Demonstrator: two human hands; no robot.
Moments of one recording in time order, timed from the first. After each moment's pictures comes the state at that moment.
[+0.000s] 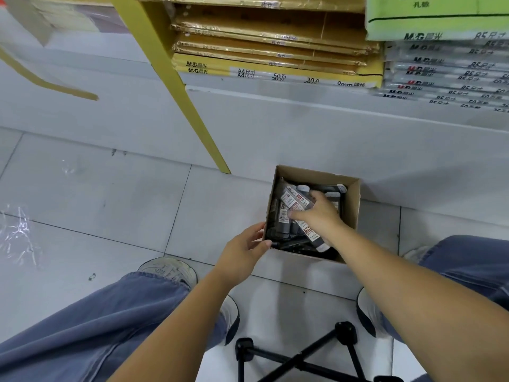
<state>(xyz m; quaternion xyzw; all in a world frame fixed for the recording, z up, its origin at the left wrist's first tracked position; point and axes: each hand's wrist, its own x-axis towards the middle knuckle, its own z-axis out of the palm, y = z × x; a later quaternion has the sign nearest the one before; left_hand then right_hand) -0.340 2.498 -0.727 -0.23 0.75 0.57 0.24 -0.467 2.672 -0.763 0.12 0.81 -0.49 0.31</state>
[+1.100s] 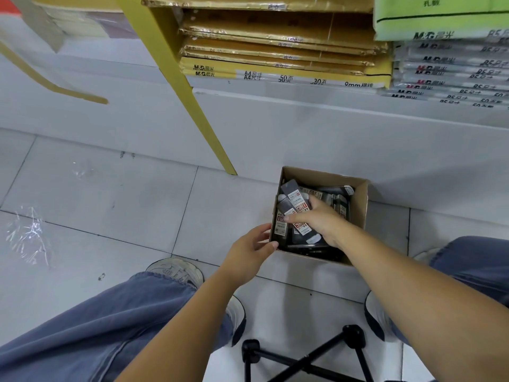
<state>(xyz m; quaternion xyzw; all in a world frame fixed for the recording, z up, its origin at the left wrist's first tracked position) -0.342 2.496 -0.728 -0.22 0.76 0.55 0.26 -0.467 2.663 -0.765 0.11 0.69 -0.58 0.42</state>
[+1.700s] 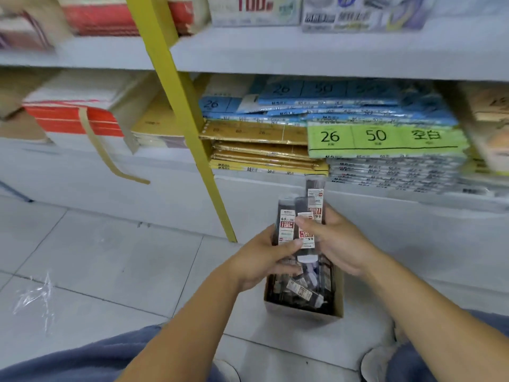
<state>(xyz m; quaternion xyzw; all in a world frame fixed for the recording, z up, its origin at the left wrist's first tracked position) -0.405 2.520 -0.569 -0.09 0.62 0.74 0.24 -0.464 2.686 -0.559 -0.08 0.62 -0.71 0.31</state>
